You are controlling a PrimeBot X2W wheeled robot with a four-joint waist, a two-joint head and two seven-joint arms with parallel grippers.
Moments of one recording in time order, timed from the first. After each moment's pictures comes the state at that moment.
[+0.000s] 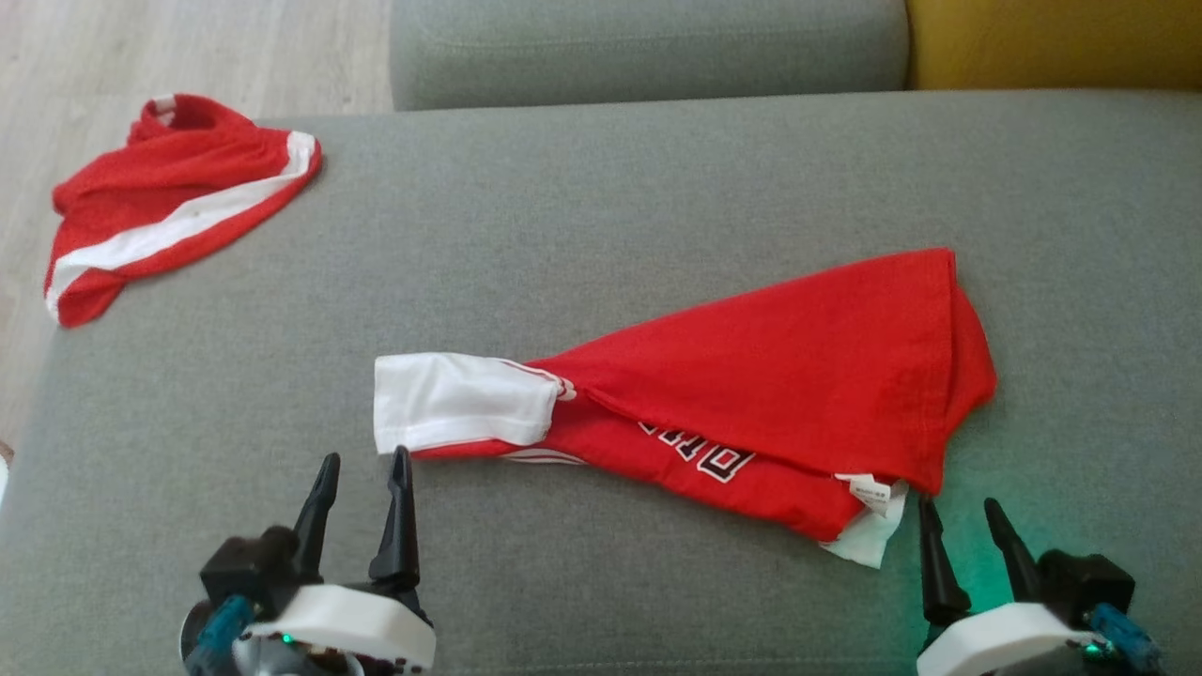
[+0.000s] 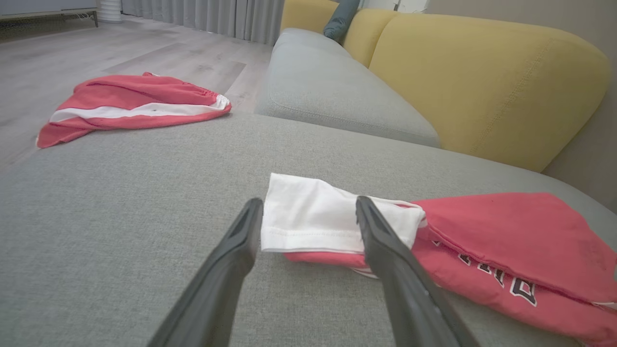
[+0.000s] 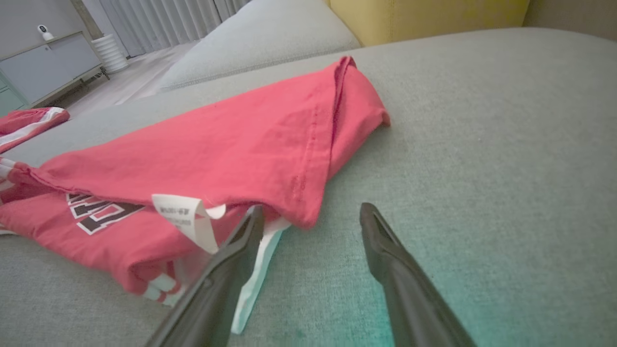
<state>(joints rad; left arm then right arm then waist) 0.08 0.05 -0.20 0.16 -0.29 0.03 -0.25 0.03 -0.04 -0.01 0.48 0.18 0.12 -0.24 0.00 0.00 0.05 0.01</state>
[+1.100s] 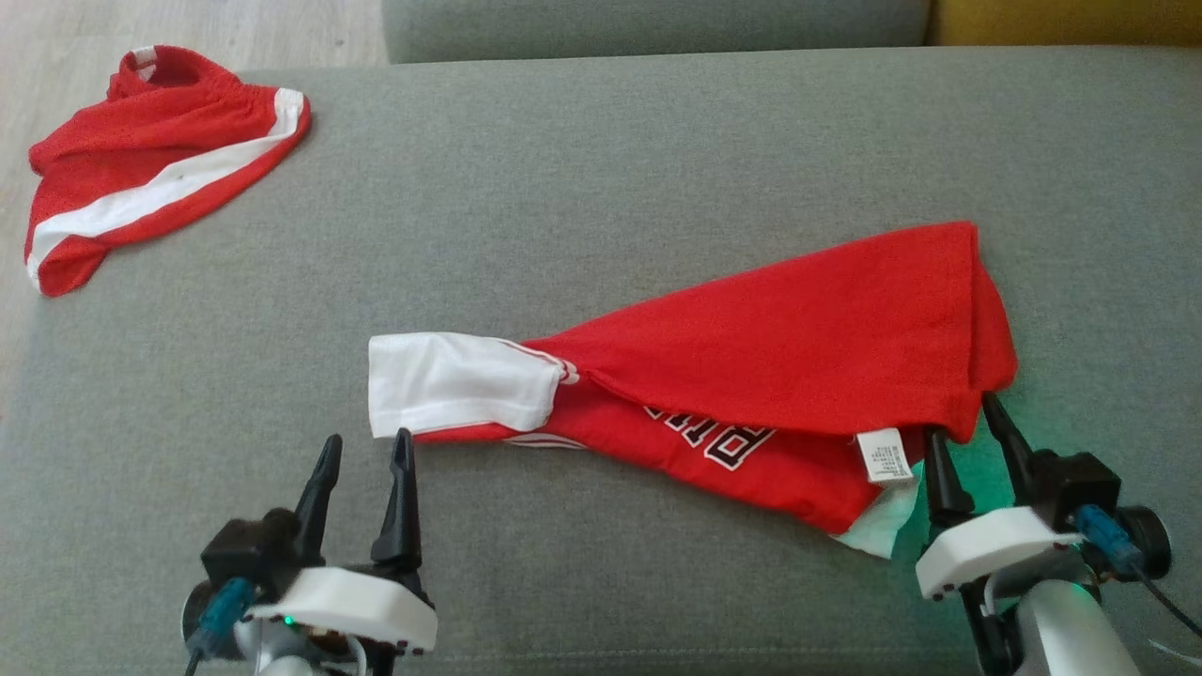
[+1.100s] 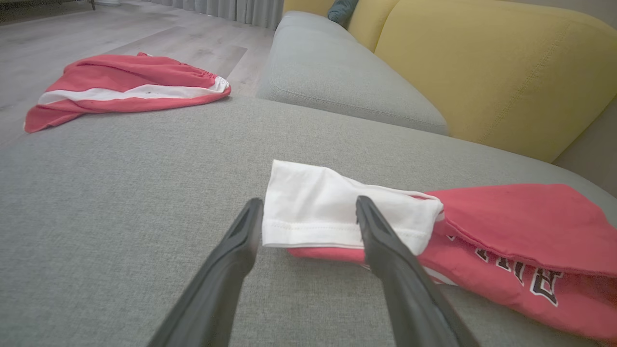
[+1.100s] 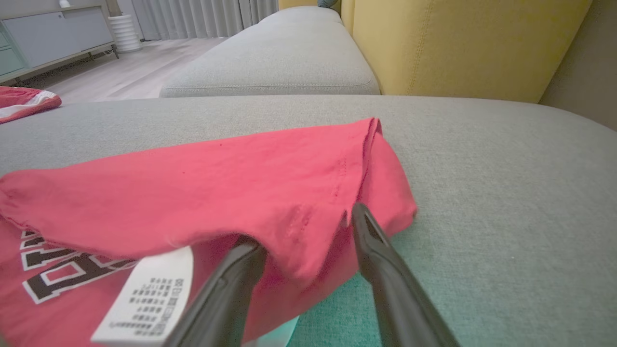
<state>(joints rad) 0.05 0.05 -0.21 0.17 -0.29 0.03 -0.25 -0.14 -0.04 -0.05 0.53 -0.01 0.12 -0.25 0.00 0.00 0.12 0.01</state>
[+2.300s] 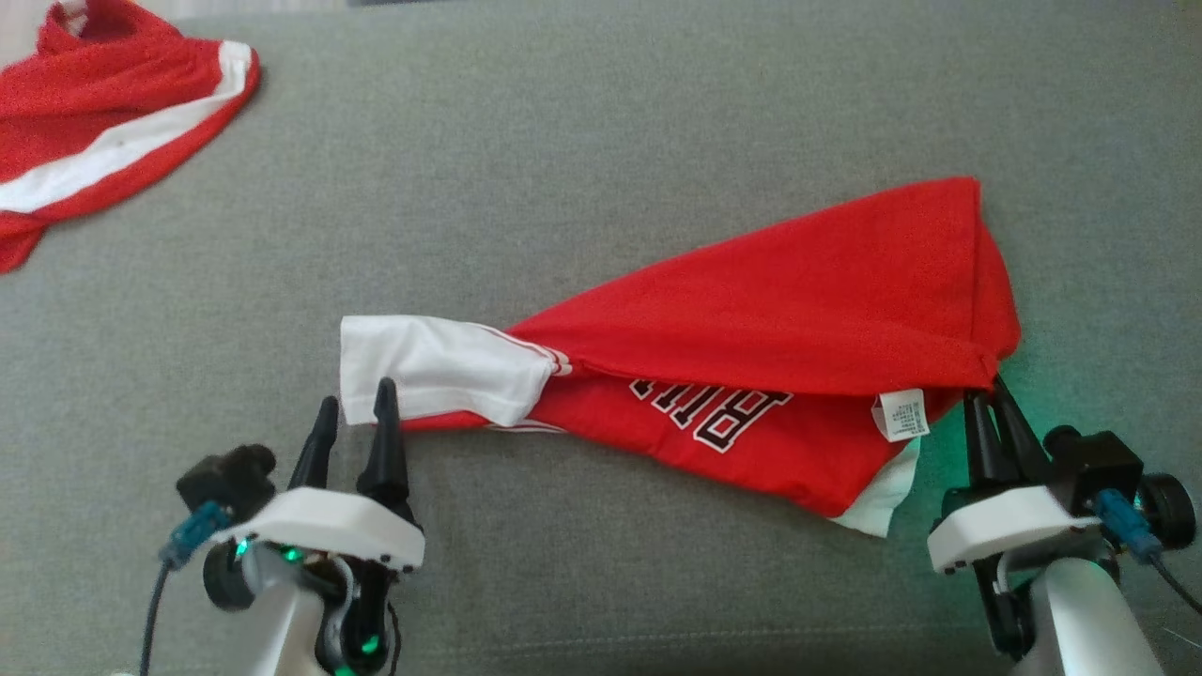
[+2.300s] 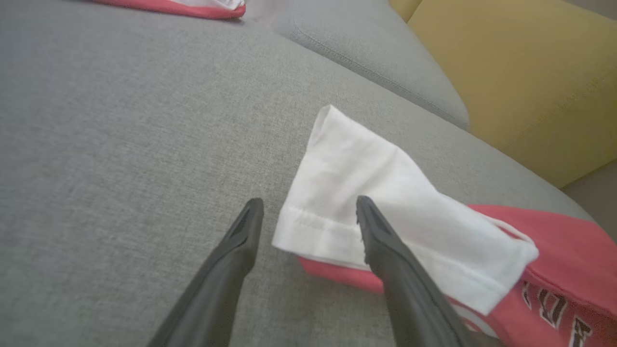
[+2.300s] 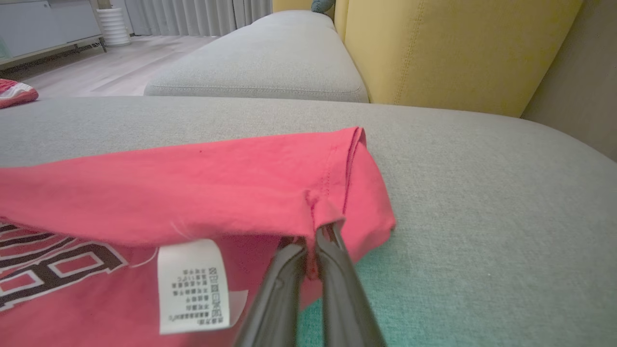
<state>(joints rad) -0.15 0.05 -0.21 0.42 -0.55 0.01 -0.25 -0.13 -0.04 -0.07 0.40 -0.05 0.12 -0.25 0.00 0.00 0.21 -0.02</state>
